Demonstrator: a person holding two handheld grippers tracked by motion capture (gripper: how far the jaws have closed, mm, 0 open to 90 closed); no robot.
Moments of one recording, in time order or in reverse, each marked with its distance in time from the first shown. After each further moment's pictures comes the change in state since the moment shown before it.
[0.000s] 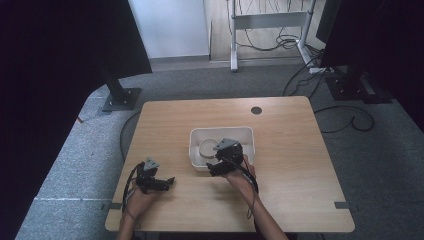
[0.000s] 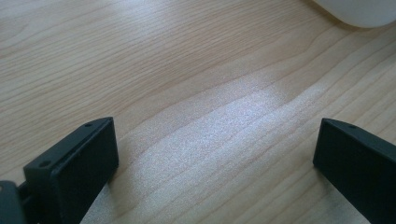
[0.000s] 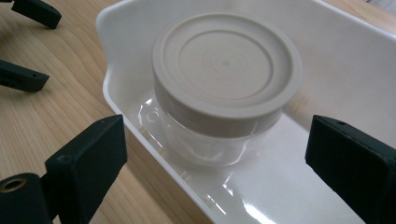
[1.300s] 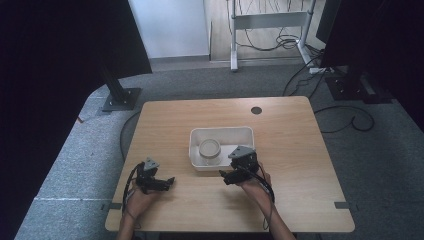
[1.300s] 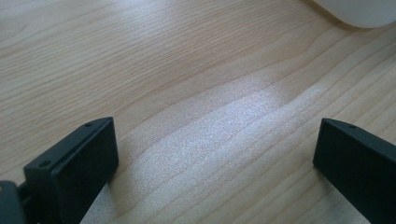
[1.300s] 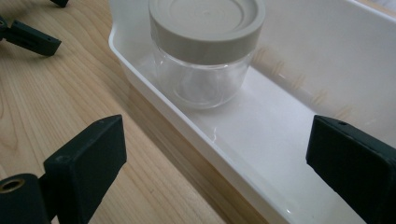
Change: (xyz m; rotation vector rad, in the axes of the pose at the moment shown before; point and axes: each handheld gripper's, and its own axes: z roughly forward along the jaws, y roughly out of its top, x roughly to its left) left arm 0.000 0.000 0.000 0.001 0.001 -0.001; right arm -0.010 -0.034 -0.040 -0.017 0.002 -0.005
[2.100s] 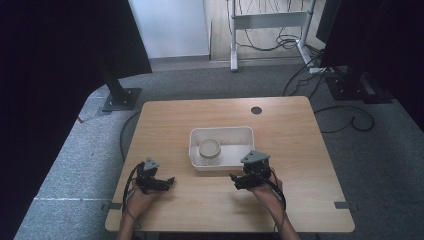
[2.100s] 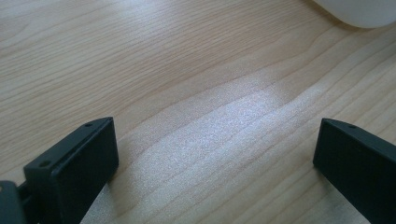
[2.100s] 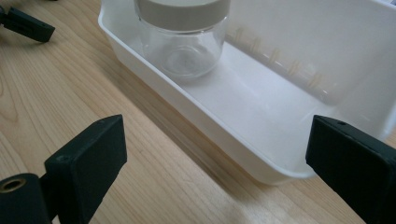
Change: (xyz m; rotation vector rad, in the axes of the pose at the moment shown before) left arm 0.000 0.000 0.000 0.000 0.001 -0.001; right arm -0.010 -0.026 -0.027 -0.016 -0.028 0.034
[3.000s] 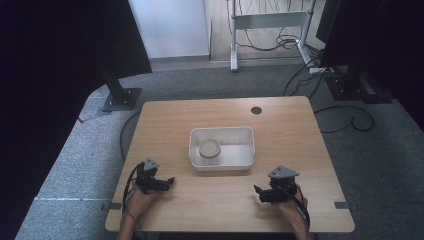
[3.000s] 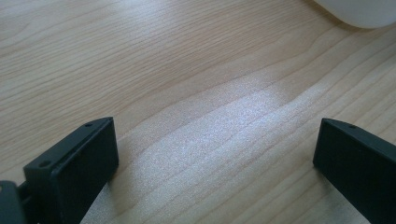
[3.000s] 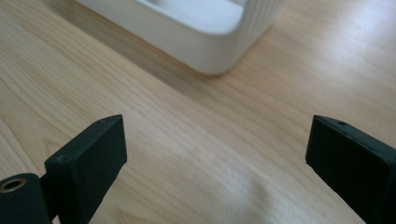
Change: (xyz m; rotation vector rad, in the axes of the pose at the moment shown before) left arm 0.000 0.000 0.000 0.000 0.004 -0.004; right arm -0.028 -0.078 -0.035 0.029 -0.090 0.093
